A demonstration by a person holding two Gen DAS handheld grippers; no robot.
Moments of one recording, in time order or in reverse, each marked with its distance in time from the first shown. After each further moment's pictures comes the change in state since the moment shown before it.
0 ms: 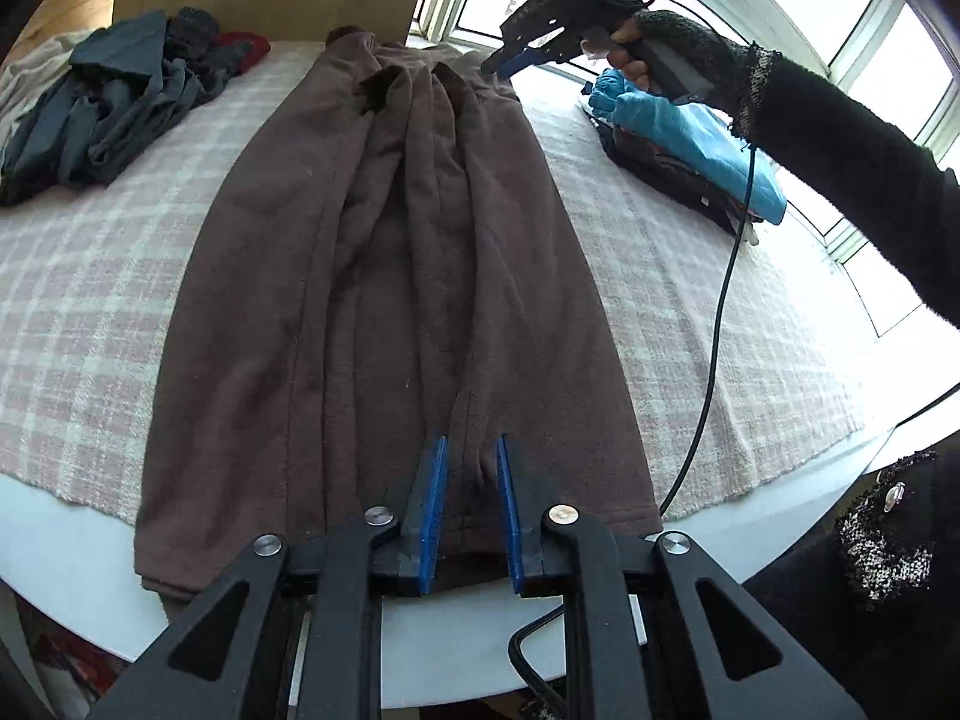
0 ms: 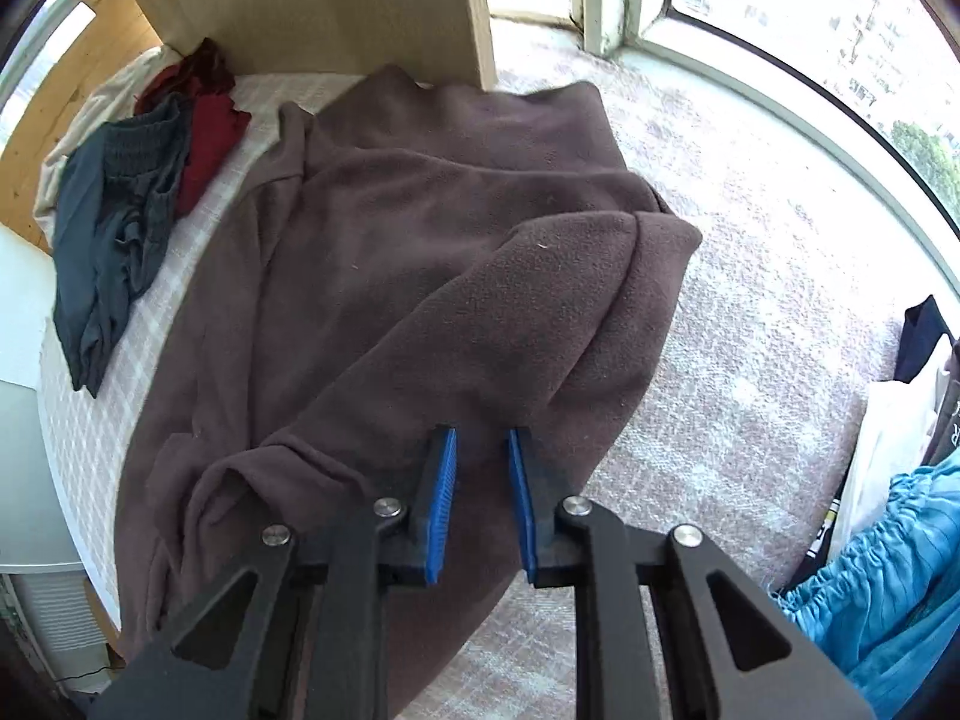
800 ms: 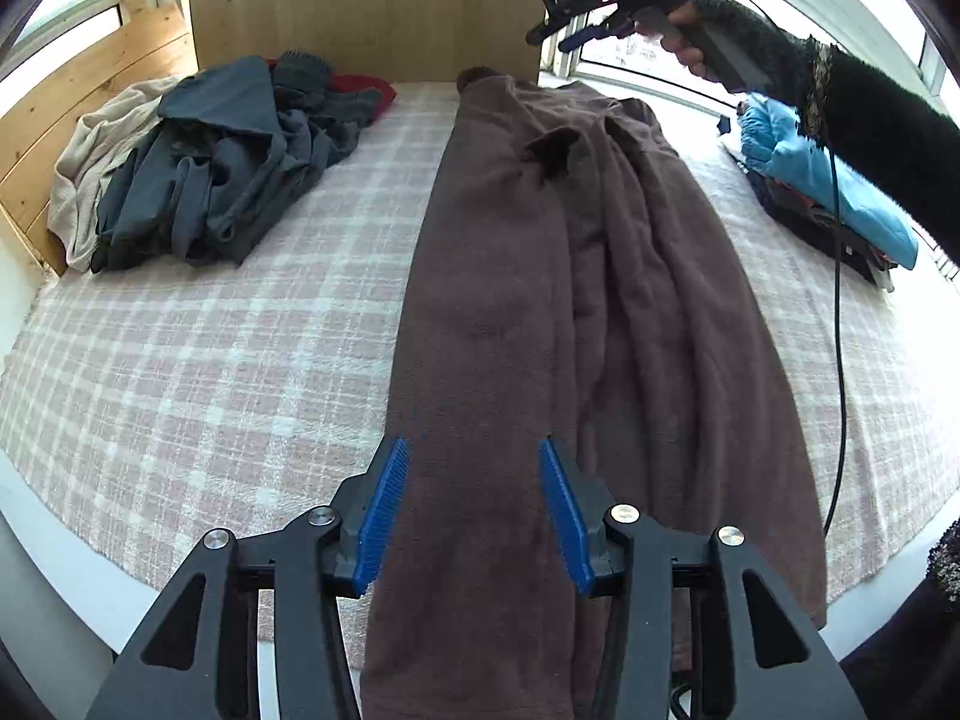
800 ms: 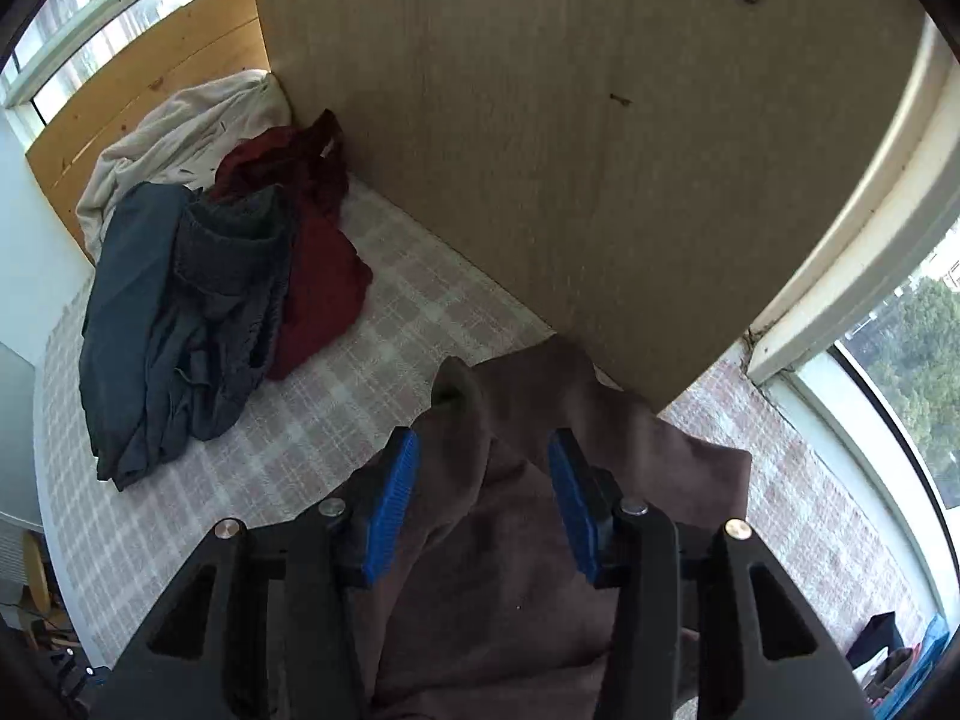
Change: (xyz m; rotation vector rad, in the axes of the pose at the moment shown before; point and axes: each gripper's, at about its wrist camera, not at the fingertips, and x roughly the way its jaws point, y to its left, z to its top) left arm 0.015 0.067 0.038 -0.004 0.000 0.294; right arm -0.010 0.138 0.137 -0.313 -0.197 -0.045
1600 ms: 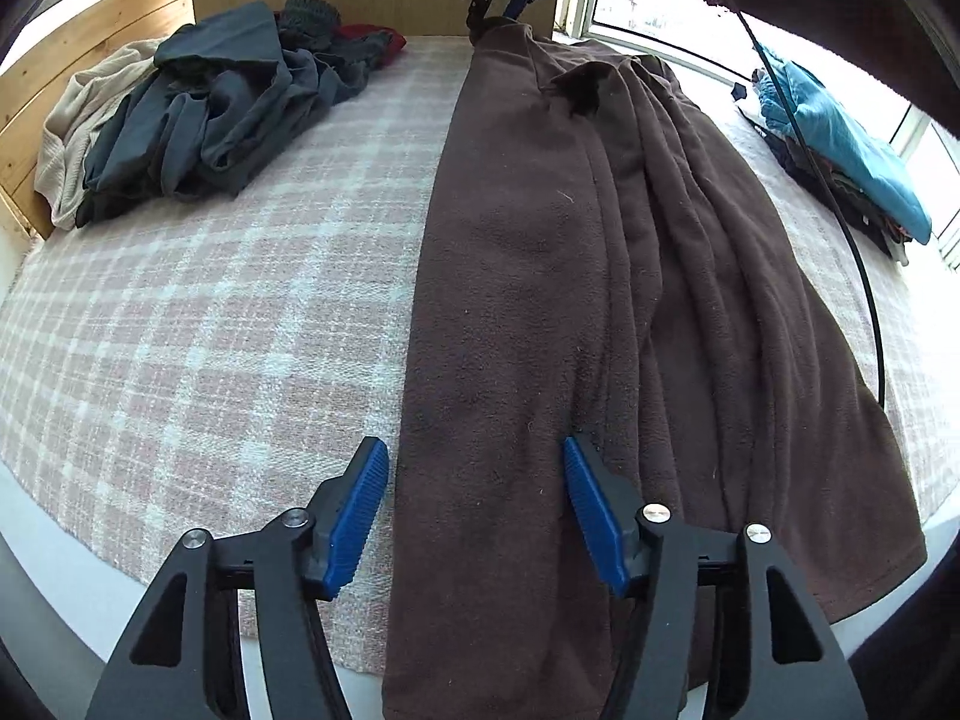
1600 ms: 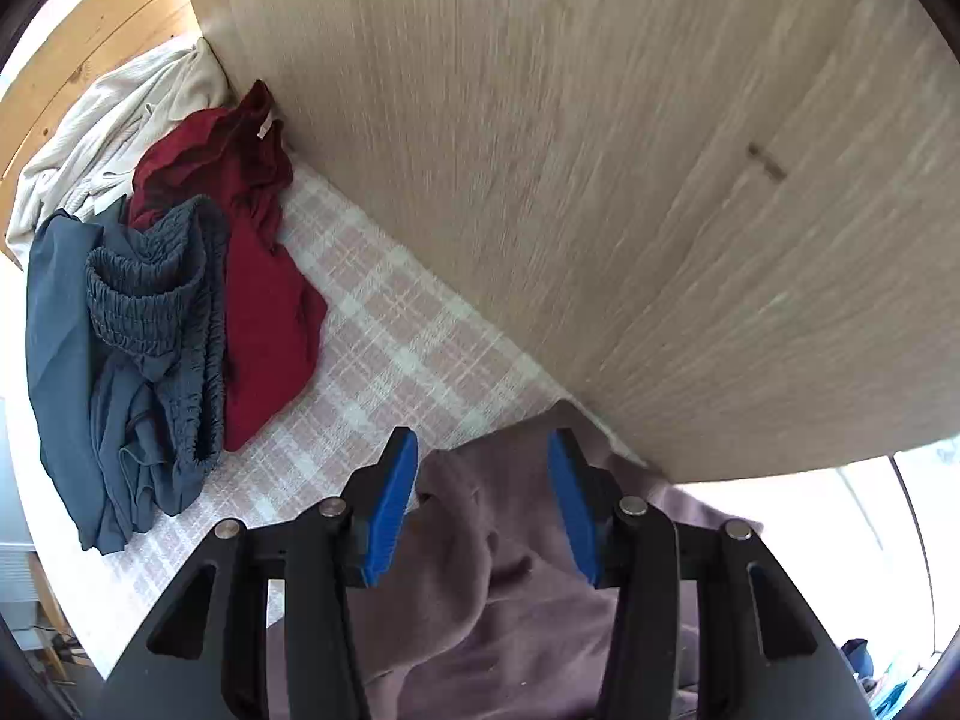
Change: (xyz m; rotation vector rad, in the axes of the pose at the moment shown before) left arm 0.027 0.022 -0.021 -0.035 0.031 -0.010; right arm 0.036 -0.007 0.048 0.034 0.153 -0.051
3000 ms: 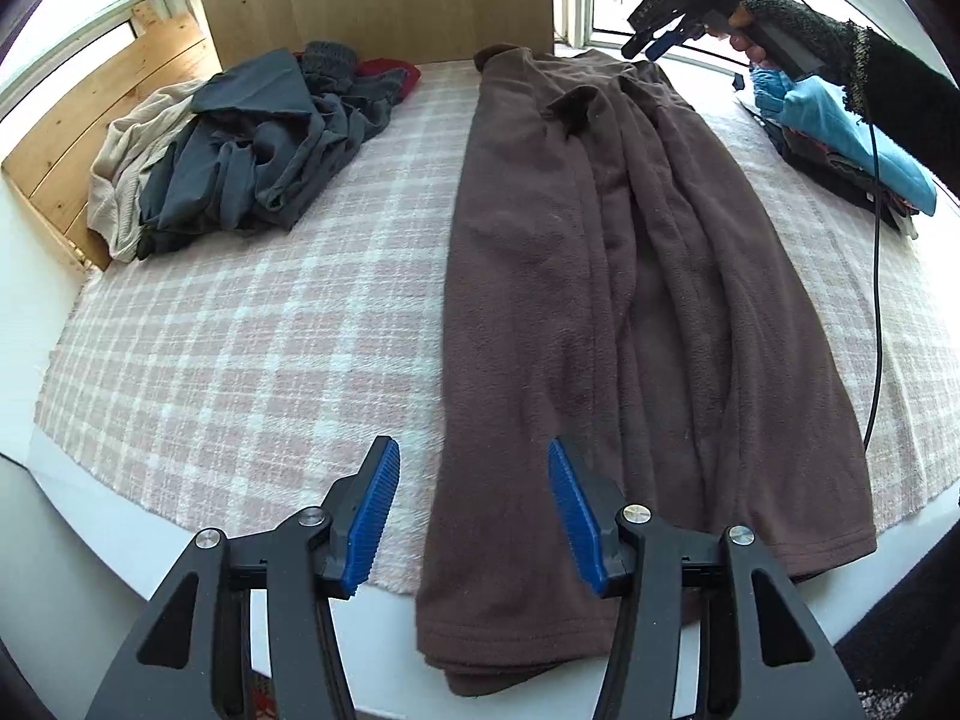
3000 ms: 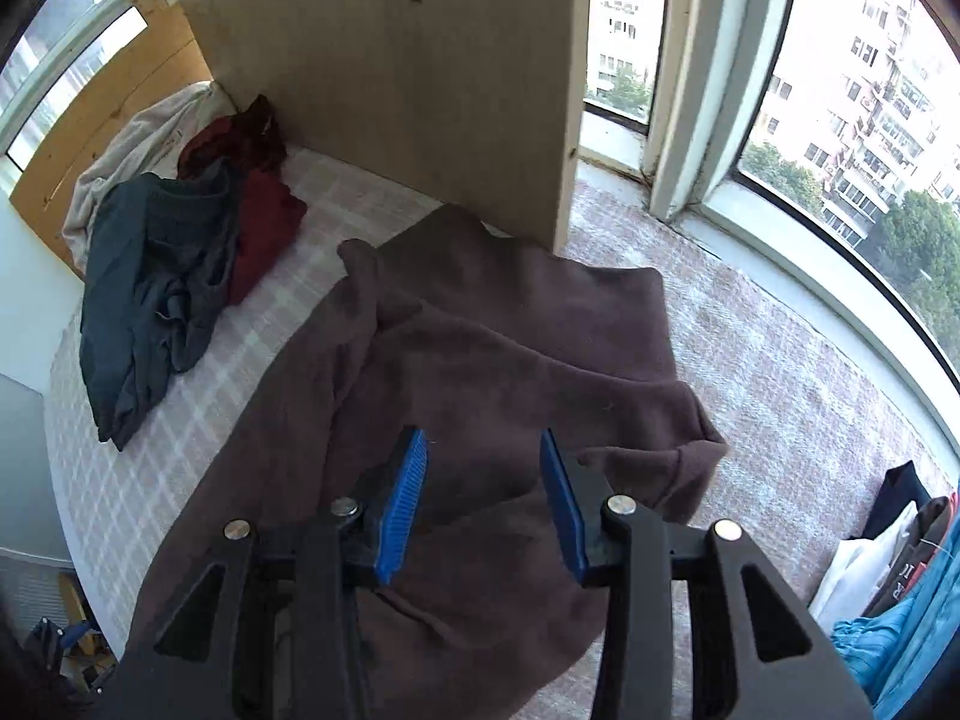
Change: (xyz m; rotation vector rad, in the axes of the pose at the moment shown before) left arm -0.048 -0.012 -0.009 0.046 0.003 0.181; right arm -0.053 -0.060 -0.145 0.136 -0.137 0.157
